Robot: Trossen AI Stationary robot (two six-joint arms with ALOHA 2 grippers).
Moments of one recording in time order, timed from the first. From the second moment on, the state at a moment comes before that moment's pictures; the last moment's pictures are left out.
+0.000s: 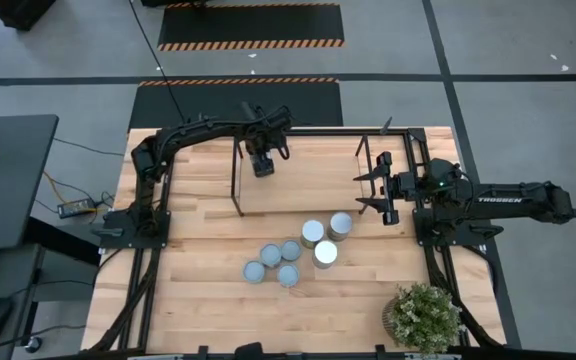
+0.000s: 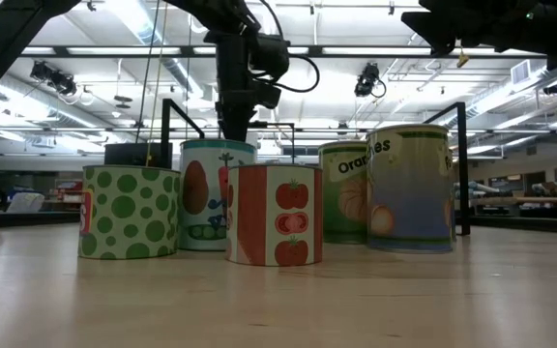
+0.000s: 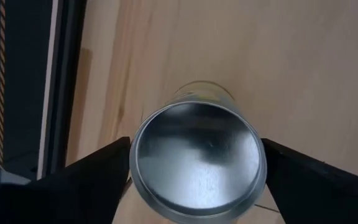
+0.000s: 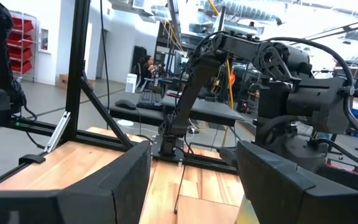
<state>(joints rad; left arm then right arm) 0.46 1.99 1.82 -1.21 -0.14 0.21 -0.20 0.60 0.31 0.46 -0.26 -0.19</state>
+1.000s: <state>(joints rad) 0.46 1.99 1.86 -1.22 -0.15 0.11 -0.20 0.60 0.31 0.46 -0.26 -0.19</state>
